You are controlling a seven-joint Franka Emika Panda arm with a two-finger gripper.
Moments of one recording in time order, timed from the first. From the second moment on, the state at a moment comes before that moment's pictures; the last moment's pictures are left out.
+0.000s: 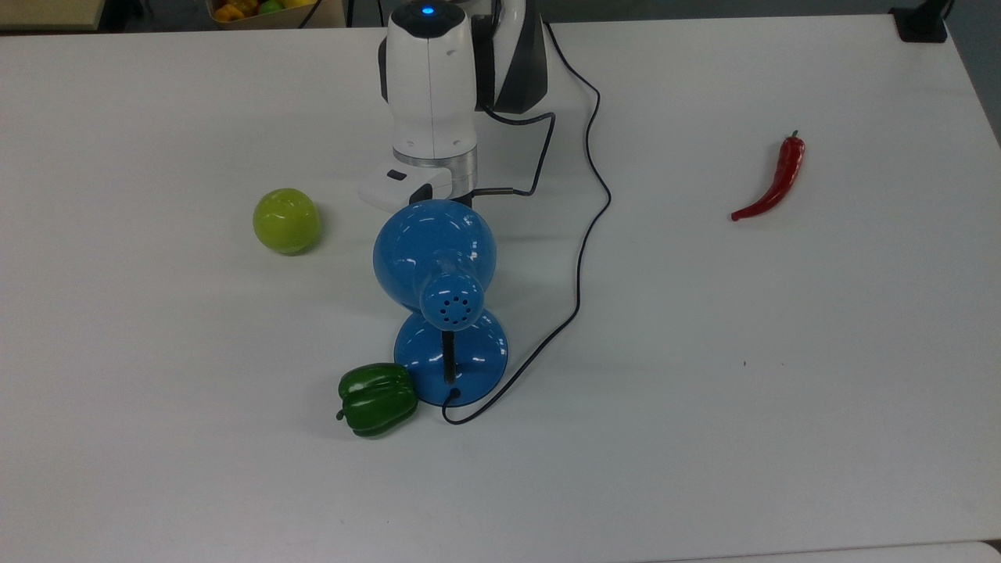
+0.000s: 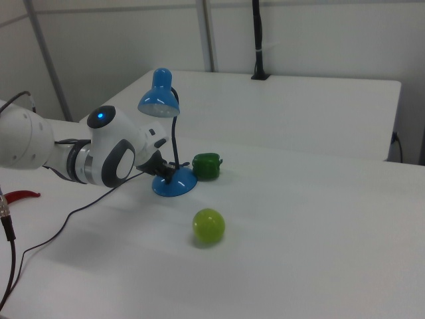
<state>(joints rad) 0.17 0.46 -0.06 -1.90 0.00 2.92 -0.07</state>
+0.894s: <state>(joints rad) 0.17 0.45 -0.06 -1.92 0.00 2.92 -0.05</state>
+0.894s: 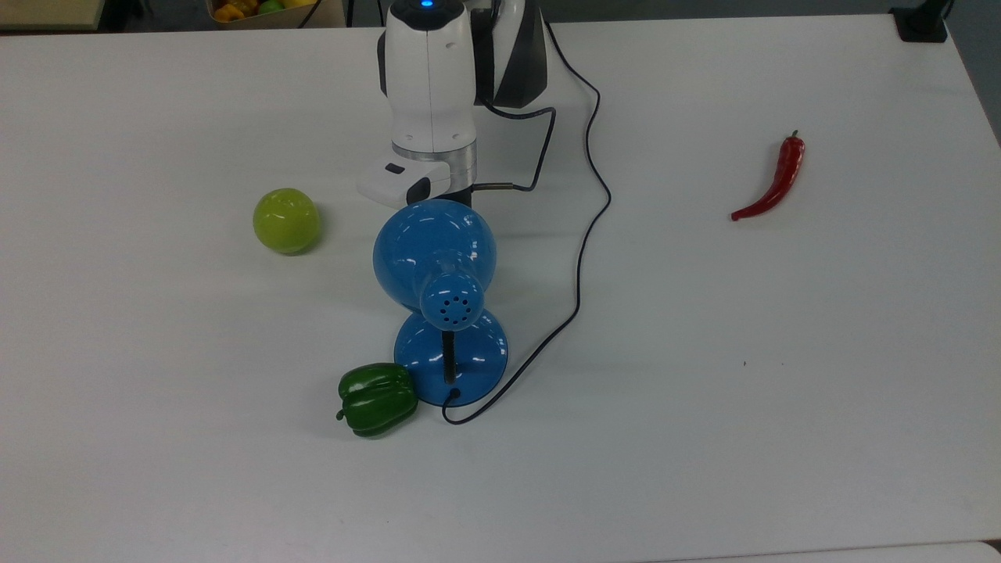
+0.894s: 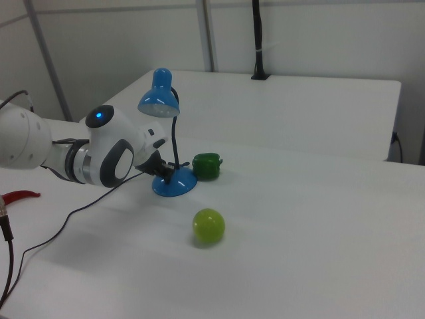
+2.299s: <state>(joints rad) 0.17 0.46 -0.06 -1.90 0.00 2.92 -0.05</state>
